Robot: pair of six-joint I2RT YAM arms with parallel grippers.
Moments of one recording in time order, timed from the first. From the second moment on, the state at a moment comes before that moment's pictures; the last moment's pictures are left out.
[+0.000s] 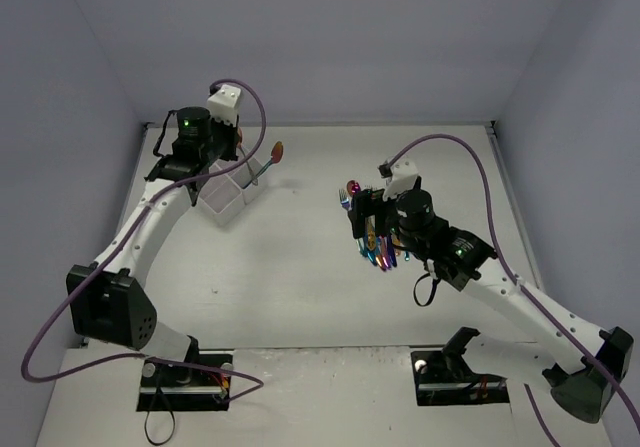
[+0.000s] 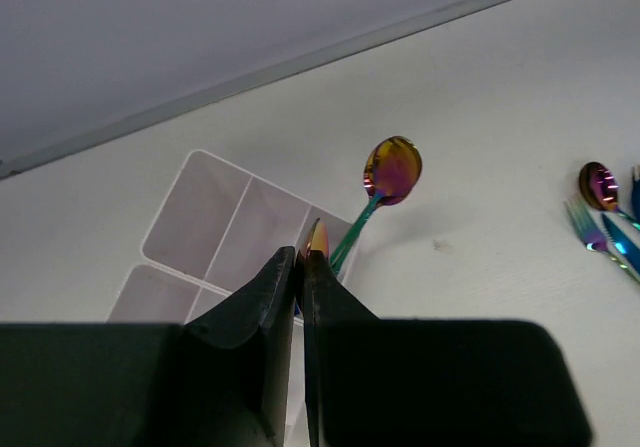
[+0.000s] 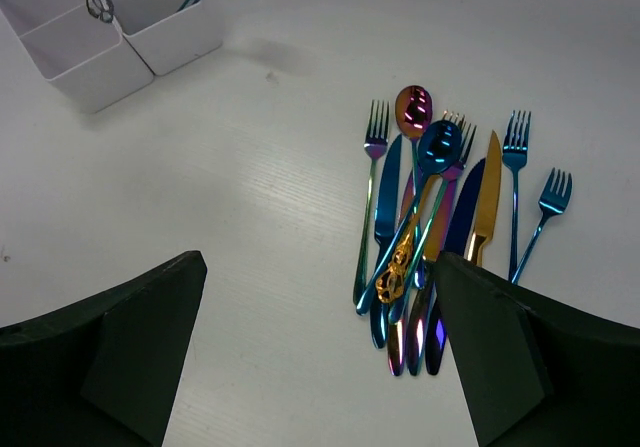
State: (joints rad) left arm -0.24 1.46 1.36 -0.25 0.08 0.10; right arm 0.76 1.02 0.93 -0.32 0.29 0.25
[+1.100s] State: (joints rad) left arm -0.22 1.88 1.51 -0.24 0.24 0.53; right arm 0.69 0.95 0.86 -0.38 0.28 0.26
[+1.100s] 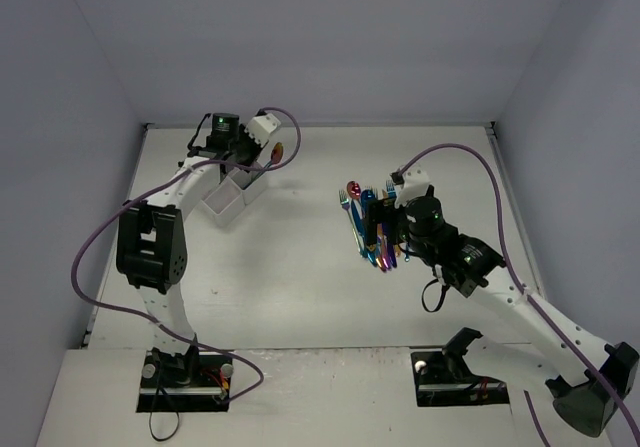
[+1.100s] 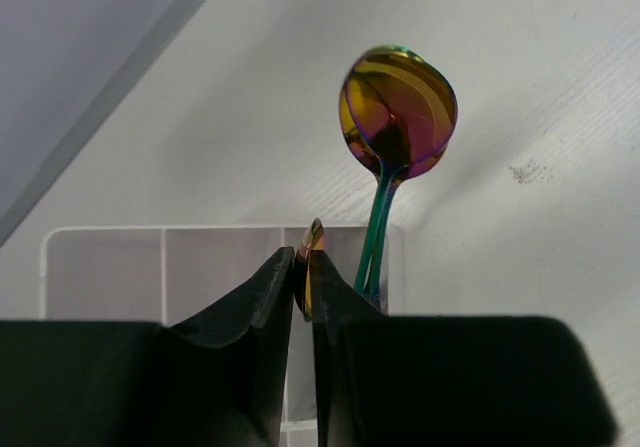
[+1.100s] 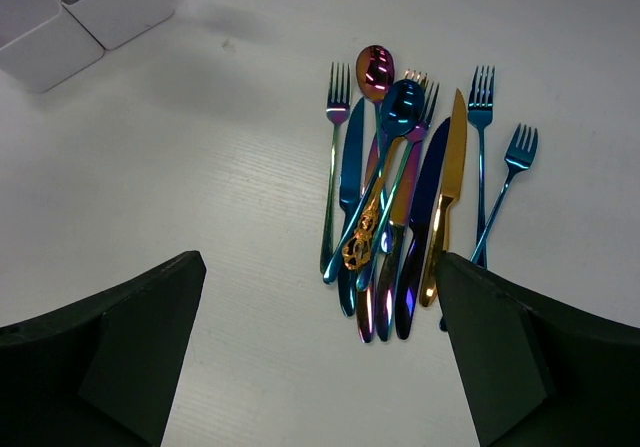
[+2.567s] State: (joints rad) left arm -0.23 1.03 0.92 -0.53 0.01 -0.21; right arm 0.54 1.73 1.12 -0.36 0.29 0.44
